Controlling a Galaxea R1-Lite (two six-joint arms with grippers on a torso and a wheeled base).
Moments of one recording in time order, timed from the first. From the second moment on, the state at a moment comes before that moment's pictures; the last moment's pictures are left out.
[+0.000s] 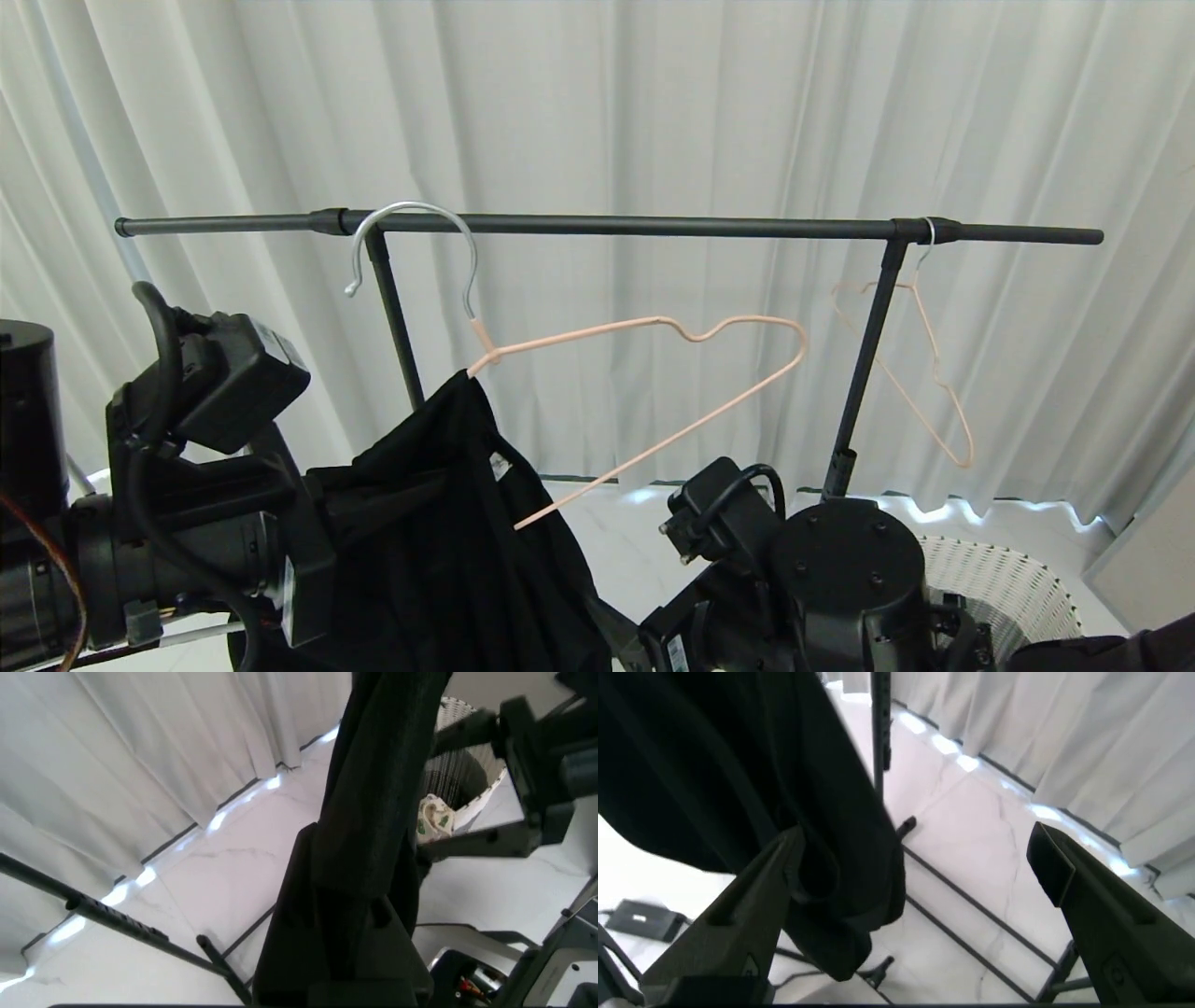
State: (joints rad) left arm -0.45 1.18 -0.61 -0.19 -0.32 0.25; right arm 1.14 1.85 -0.65 -0.85 -0.30 0.18
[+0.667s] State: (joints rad) left arm -0.48 1.18 -0.62 -0.19 -0.32 0.25; right arm 1.19 1.87 -0.65 -0.85 -0.30 0.18
